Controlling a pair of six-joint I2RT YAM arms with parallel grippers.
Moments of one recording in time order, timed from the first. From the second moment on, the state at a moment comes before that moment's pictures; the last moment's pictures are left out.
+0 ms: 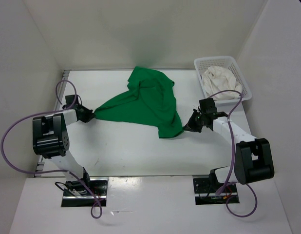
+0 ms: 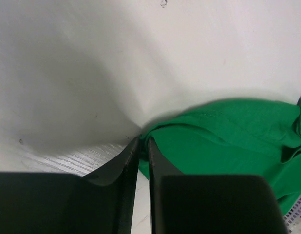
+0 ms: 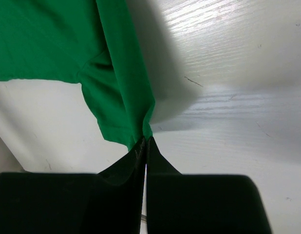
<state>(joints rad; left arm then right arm) 0.23 1.75 0.89 -0.06 0.14 -0.87 0.17 1.36 0.77 -0.43 -0.27 0.70</state>
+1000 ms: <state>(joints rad) 0.23 1.25 1.83 -0.55 0.27 -0.77 0.38 1.43 2.51 -0.85 0.20 0.58</state>
